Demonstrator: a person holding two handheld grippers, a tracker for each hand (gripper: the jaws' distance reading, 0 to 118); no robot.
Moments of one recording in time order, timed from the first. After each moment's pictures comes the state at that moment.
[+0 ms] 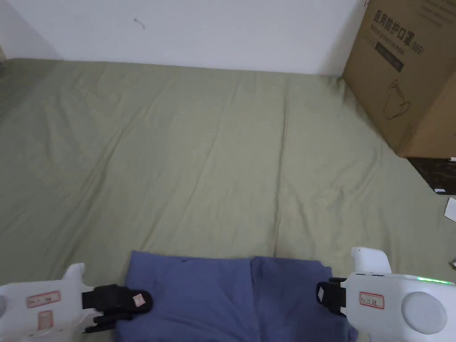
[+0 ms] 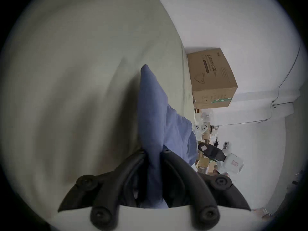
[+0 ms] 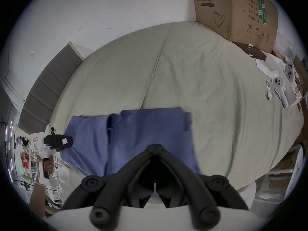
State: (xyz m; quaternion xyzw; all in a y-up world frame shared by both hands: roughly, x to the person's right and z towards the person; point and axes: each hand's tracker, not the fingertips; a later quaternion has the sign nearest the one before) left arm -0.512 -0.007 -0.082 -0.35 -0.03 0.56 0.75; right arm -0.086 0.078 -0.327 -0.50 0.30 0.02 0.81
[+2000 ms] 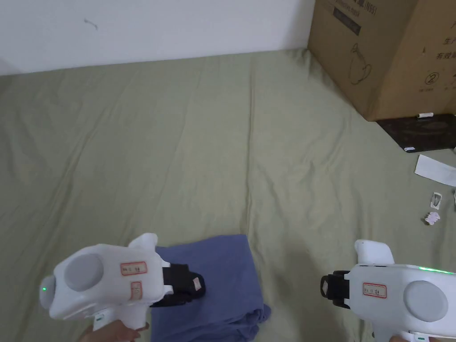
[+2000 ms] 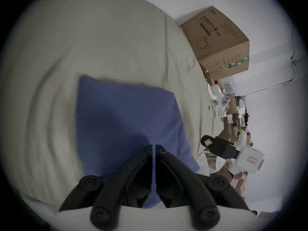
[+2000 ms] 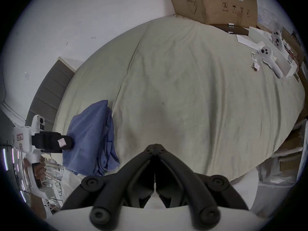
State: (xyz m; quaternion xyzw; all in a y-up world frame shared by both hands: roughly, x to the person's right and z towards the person) left arm -0.367 0.056 -0.196 -0.47 -0.02 0.40 0.78; right arm -0.021 0.051 -0.334 -0.52 0.26 -0.05 0.81
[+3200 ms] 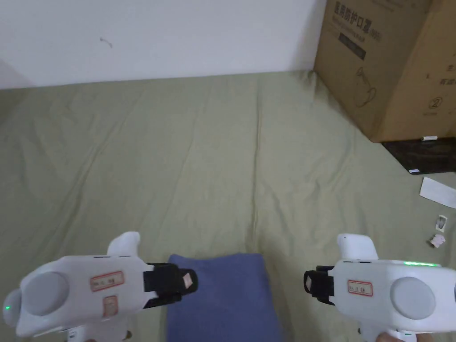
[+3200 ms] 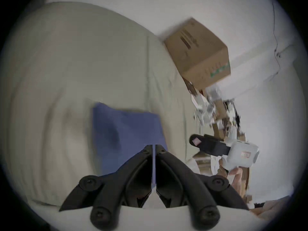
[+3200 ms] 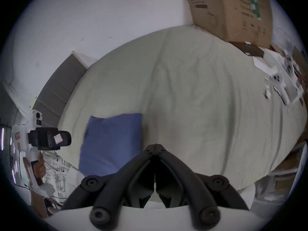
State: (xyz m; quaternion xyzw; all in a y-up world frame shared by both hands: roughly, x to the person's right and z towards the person) left arm -0.406 0.104 -0.161 -0.37 -0.03 0.39 0.84; right arm -0.065 0.093 -0.334 -0.48 0.33 -0.01 0.81
